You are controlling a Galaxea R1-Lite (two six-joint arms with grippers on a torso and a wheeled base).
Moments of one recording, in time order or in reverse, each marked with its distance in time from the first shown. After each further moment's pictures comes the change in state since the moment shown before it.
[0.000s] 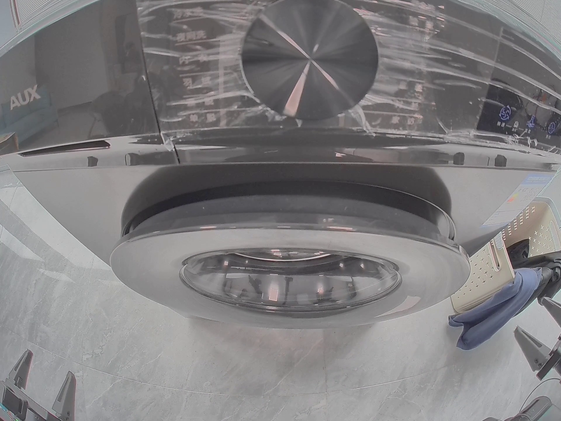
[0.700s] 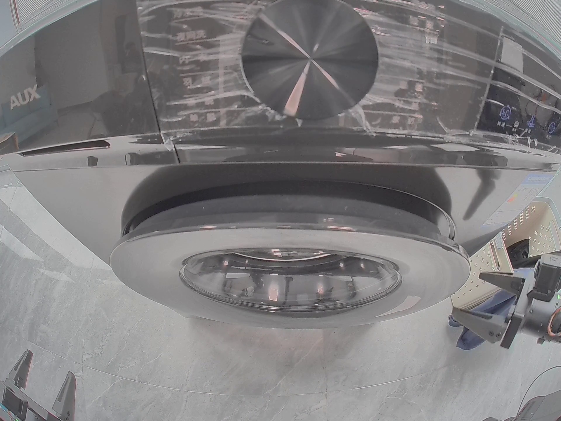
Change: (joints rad) left arm 0.000 0.000 0.000 0.000 0.000 0.003; right arm 0.306 0.586 -0.104 -0.331 0.039 -0.004
